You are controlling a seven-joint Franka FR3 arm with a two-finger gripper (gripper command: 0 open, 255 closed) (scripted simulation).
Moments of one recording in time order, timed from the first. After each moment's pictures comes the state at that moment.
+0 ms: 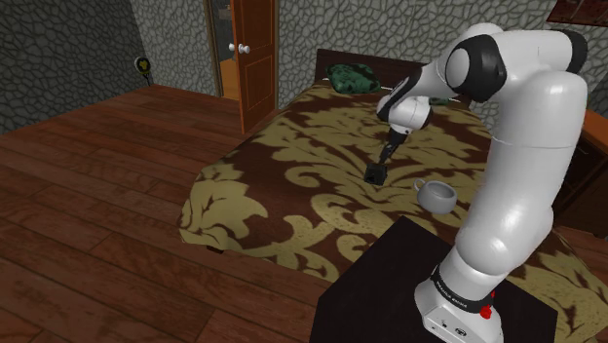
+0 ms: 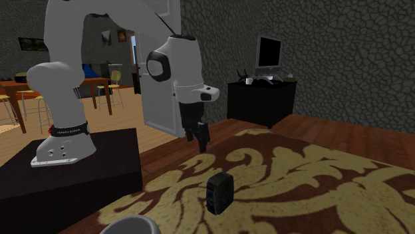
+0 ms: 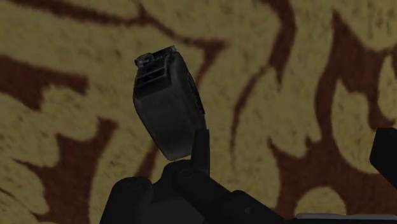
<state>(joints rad) -0.18 0.29 -0.55 -2.19 0.41 2.45 -1.16</state>
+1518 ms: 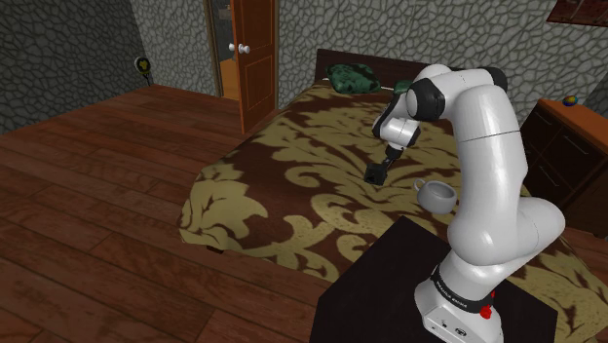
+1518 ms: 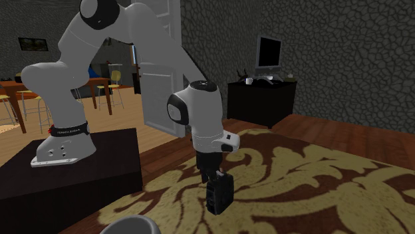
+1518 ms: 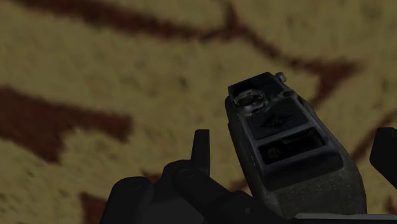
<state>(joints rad) -0.40 0.72 -0.41 -1.85 0.62 2.48 -1.35</state>
